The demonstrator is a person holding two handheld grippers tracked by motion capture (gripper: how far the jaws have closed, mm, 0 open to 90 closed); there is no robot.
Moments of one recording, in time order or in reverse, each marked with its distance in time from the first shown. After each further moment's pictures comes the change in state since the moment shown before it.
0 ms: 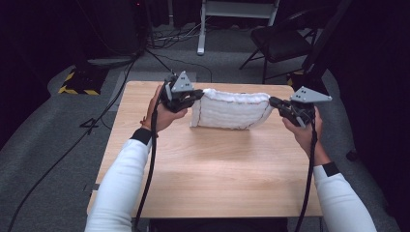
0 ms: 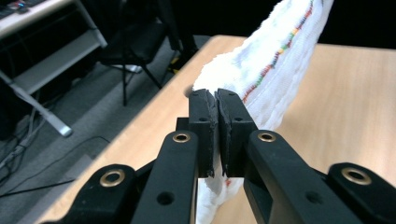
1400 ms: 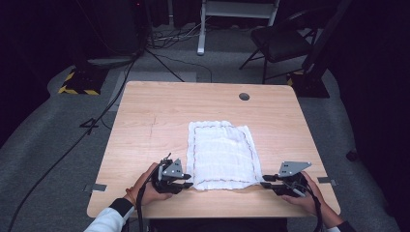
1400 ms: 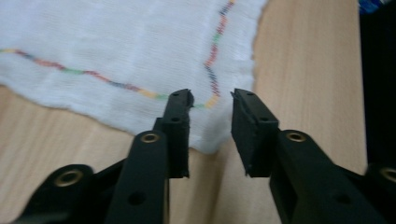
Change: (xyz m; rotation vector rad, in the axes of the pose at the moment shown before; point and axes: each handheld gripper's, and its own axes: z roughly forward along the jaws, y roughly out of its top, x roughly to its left) left arm -0.124 -0.161 -0.016 0.263 -0.340 -0.066; right arm 0.091 -0.155 -0.041 0.352 0.401 -0.028
